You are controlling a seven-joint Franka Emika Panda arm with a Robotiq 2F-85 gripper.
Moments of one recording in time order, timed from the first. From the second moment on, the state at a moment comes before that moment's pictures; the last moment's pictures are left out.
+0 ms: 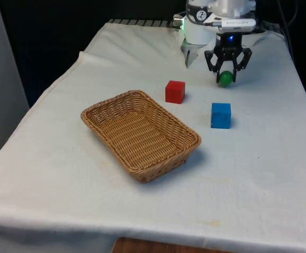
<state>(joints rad) 0.27 0.12 -0.01 -2.78 0.14 2.93 -0.03</state>
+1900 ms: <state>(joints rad) 0.26 -0.02 -0.17 -2.45 0.13 2.53 -0.13</state>
